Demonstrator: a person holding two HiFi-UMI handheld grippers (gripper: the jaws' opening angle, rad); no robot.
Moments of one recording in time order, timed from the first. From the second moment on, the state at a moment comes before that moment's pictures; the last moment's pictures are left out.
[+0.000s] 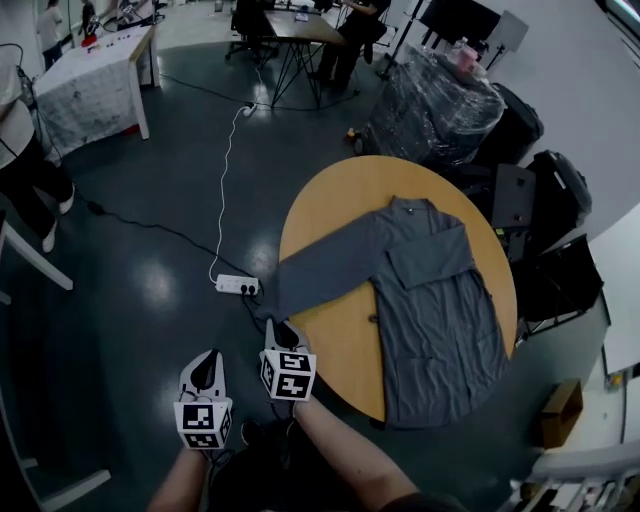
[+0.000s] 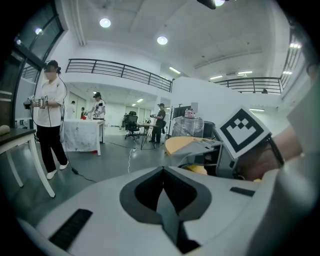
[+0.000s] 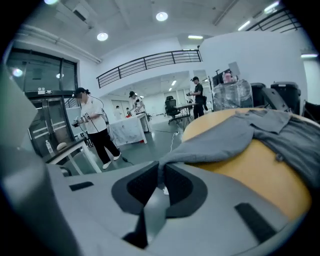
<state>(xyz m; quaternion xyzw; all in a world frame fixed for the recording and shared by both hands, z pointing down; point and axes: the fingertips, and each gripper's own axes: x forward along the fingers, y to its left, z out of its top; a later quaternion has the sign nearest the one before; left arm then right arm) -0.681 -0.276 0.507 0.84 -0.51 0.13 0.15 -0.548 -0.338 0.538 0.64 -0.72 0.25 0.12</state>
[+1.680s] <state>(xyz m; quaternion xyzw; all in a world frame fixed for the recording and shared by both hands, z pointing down) -0.330 -0.234 0.420 0.84 -0.52 0.14 0.06 -0.147 -0.299 0.445 0.62 -0.71 0.32 -0.08</state>
